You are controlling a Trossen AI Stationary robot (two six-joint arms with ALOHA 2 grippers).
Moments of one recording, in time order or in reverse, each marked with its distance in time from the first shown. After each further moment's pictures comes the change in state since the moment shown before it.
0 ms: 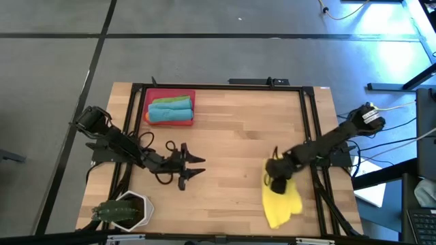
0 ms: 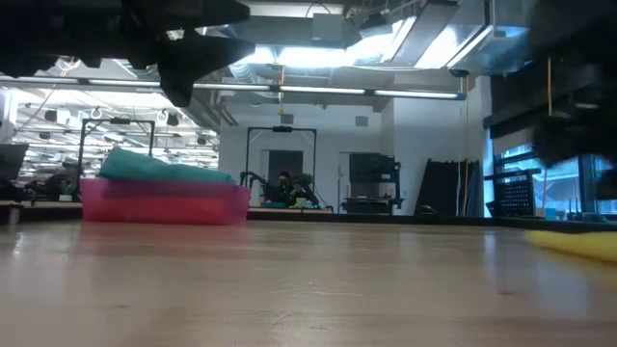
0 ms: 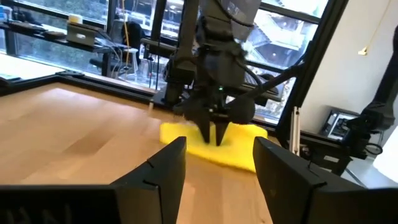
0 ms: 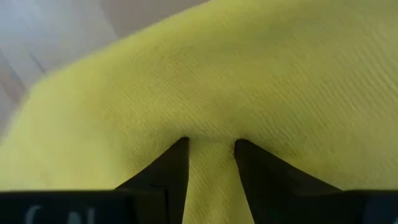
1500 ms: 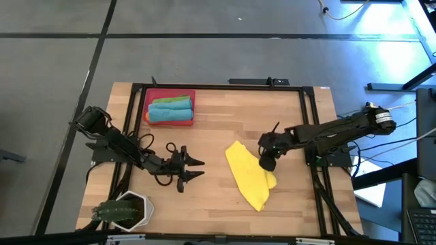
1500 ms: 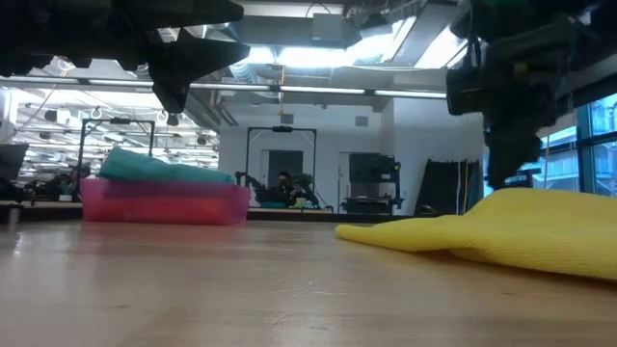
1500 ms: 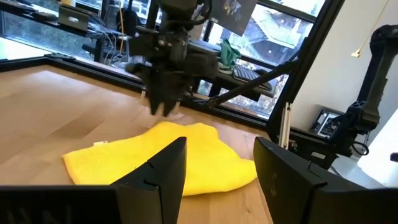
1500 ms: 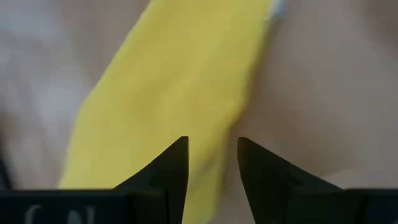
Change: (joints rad) left arm -0.024 0.000 0.000 -0.033 0.000 -0.079; right arm -0.347 -0.182 0.087 0.039 0.163 -0.256
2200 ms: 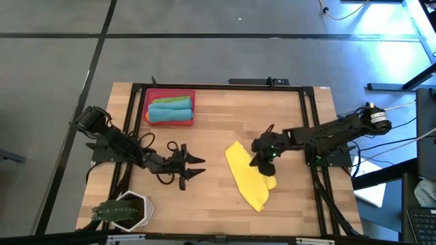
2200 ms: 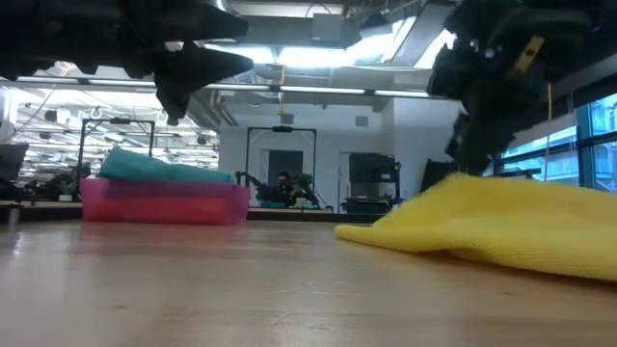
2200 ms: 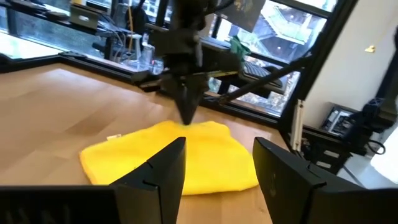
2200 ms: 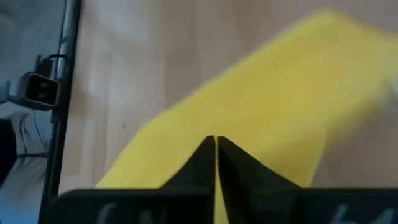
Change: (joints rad) left arm 0.020 0.000 0.000 -0.029 -0.009 0.000; right arm -0.008 0.073 -0.080 0.405 -0.183 -0.252
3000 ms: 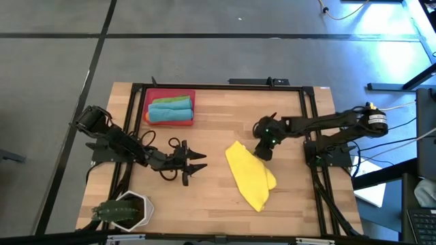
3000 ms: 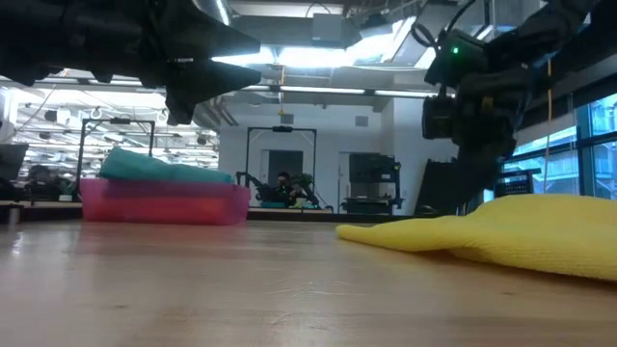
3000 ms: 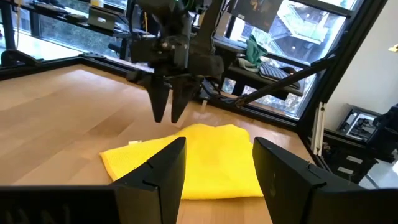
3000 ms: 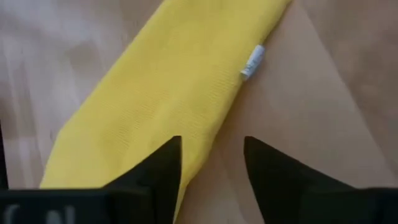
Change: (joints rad) left arm 0.060 0.000 0.000 -0.019 0.000 0.000; right arm -0.265 0.030 0.014 -0.195 -0.066 -0.063
